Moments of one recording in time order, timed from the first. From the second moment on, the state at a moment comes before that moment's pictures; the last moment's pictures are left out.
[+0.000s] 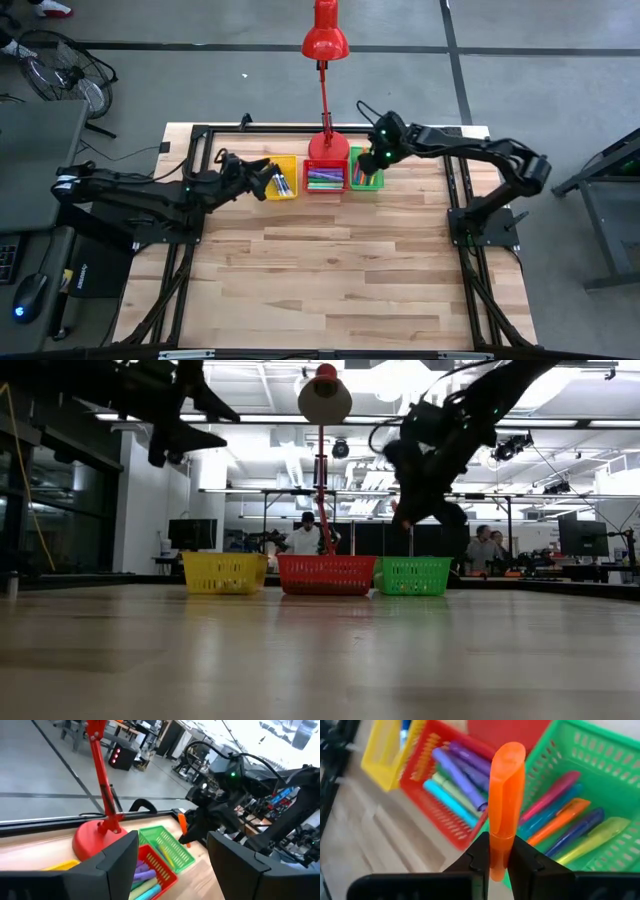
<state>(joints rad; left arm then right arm) -0.01 0.85 0.42 0.42 -0.67 -0.58 -0.60 1.51 0.97 -0.38 -0.34 0.56</state>
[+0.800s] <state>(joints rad) -0.01 0.84 0.40 0.40 -0.66 -0.59 -0.59 1.61 0.97 -0.45 -0.16 0.90</state>
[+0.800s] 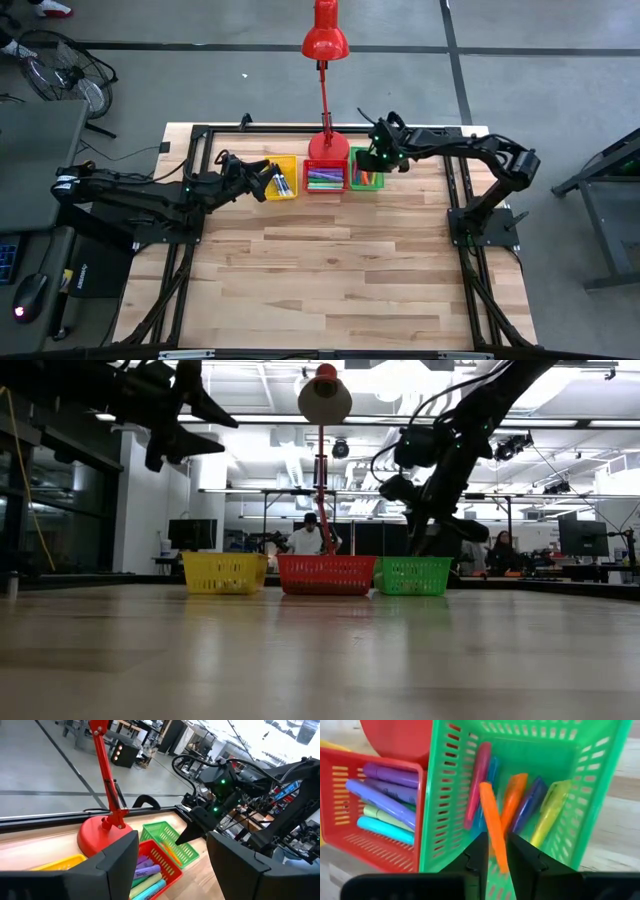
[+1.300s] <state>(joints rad) -0.01 0.84 0.40 0.35 -0.65 -0.59 -0.60 1.59 0.97 -0.45 -0.18 0.63</state>
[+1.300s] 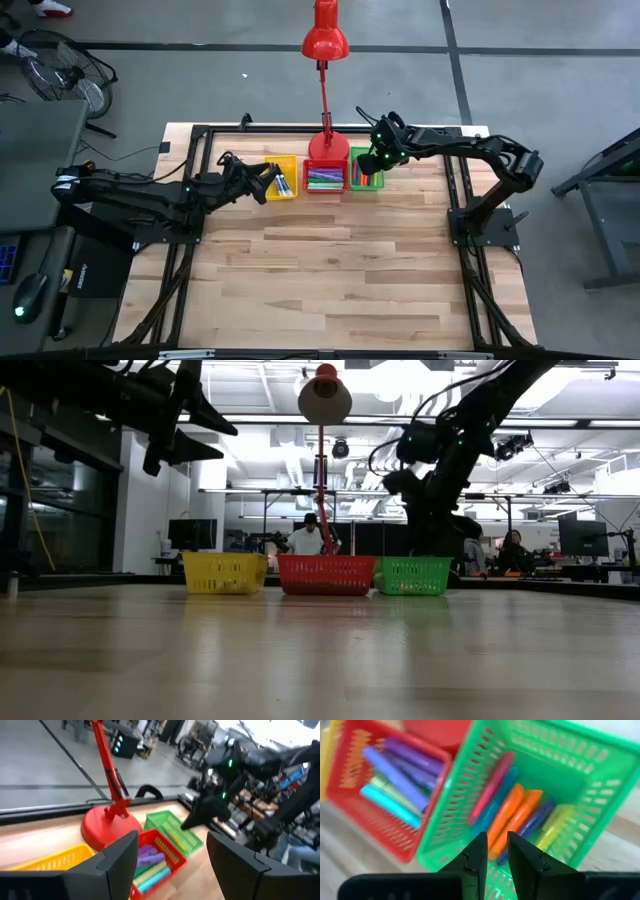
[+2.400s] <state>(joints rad) -0.01 0.45 0.01 0.57 -0.35 -0.65 -0.23 0.35 0.41 0.07 -0.05 0.52</state>
